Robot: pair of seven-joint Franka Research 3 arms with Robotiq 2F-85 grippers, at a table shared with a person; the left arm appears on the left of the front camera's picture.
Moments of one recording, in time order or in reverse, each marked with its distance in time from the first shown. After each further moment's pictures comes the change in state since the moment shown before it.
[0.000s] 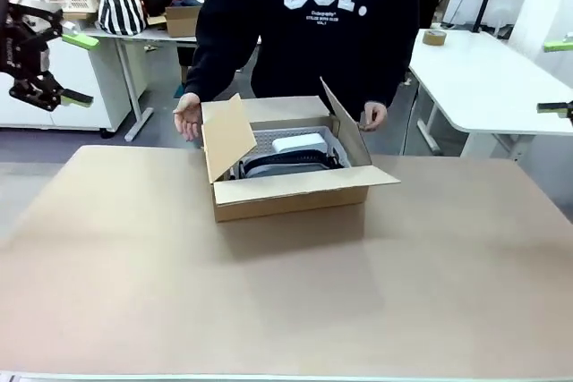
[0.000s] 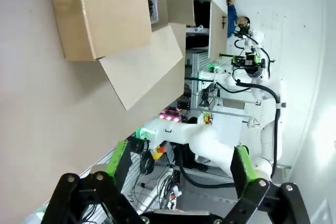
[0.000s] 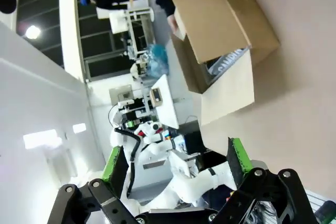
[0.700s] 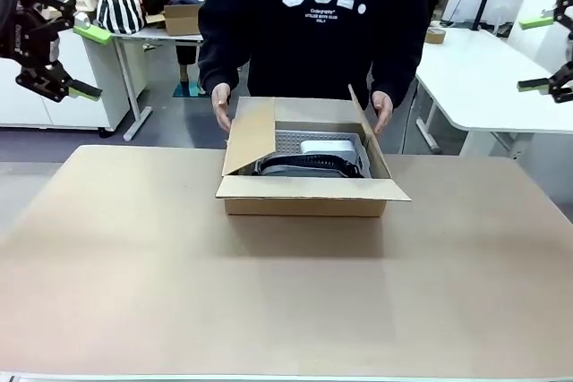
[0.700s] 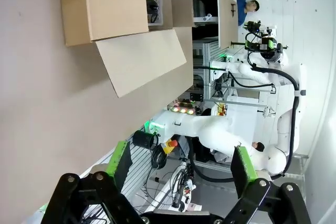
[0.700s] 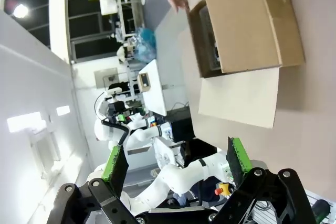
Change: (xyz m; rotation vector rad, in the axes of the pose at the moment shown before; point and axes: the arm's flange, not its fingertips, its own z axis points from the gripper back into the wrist) left arm -0.006 -0.032 -0.019 0.051 0.044 -0.071; right arm 0.002 0.041 -0.028 -0.049 0.071 0.074
